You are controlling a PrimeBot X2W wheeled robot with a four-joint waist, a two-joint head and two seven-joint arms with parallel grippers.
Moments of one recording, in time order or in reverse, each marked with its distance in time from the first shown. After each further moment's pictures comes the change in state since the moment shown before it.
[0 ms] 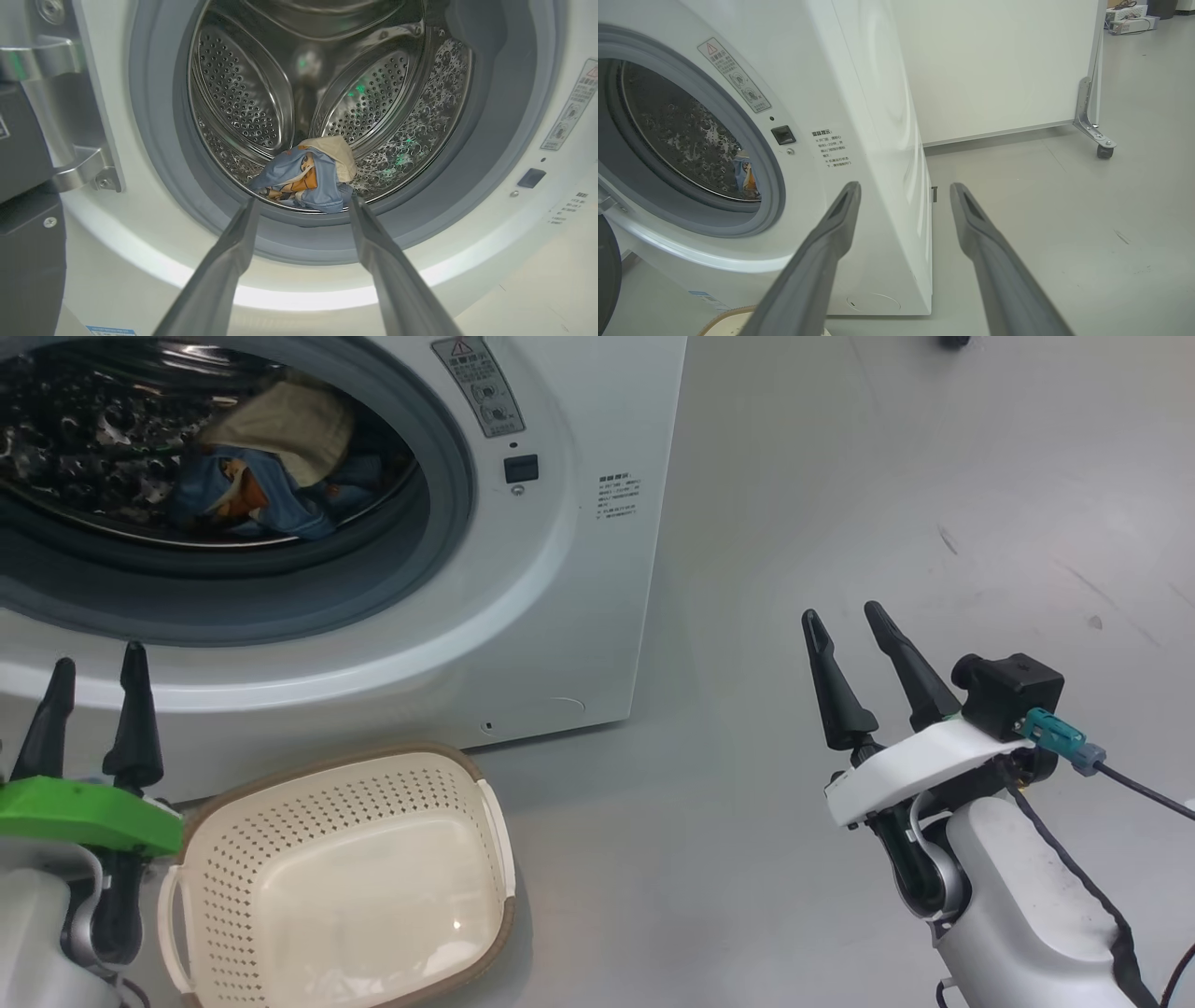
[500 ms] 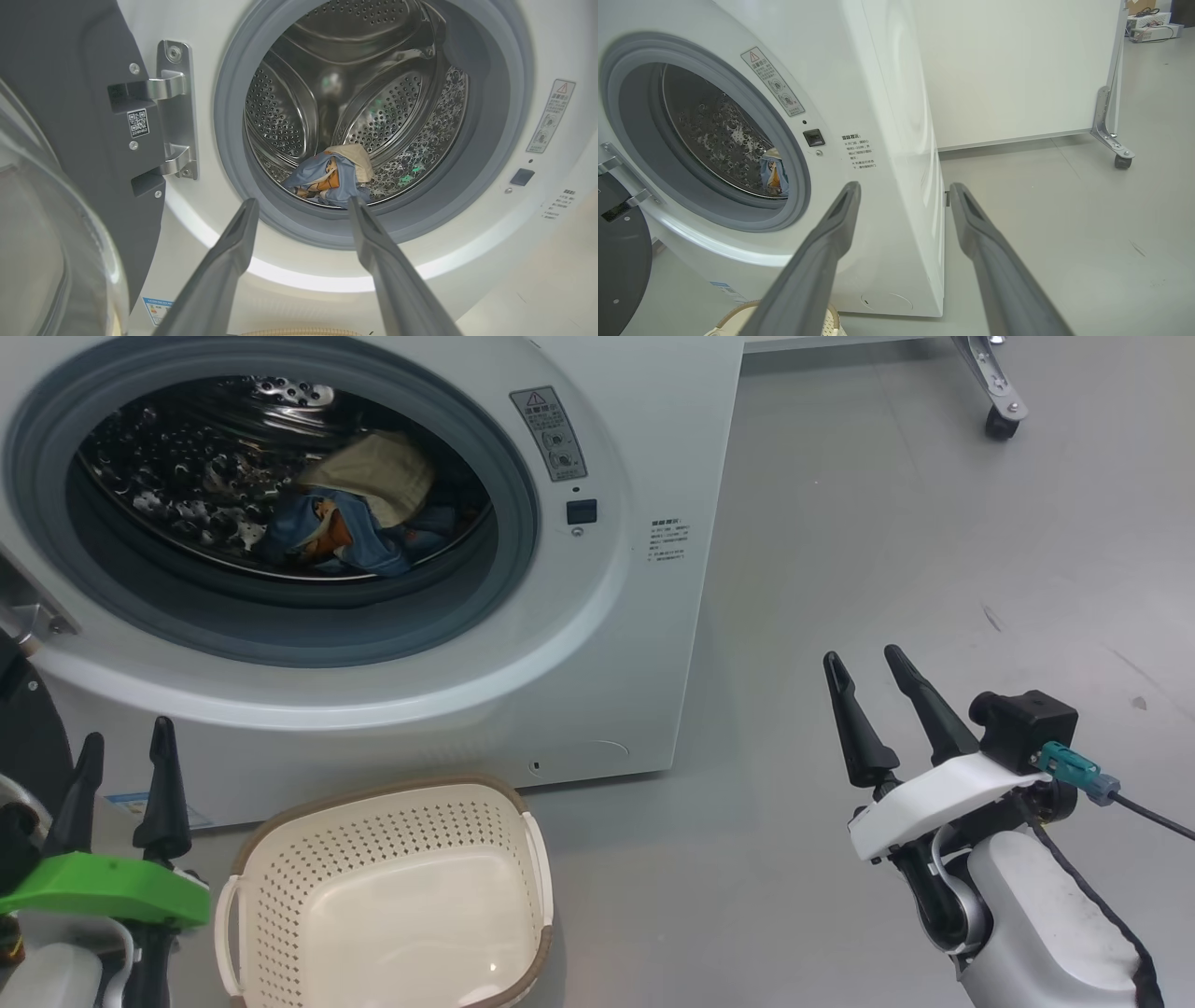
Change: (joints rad) left arm 0.164 -0.039 0.062 -0.097 0.067 0.036 0.000; right arm 0.058 -0.044 0.010 0.010 0.035 0.000 0.000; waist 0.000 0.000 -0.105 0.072
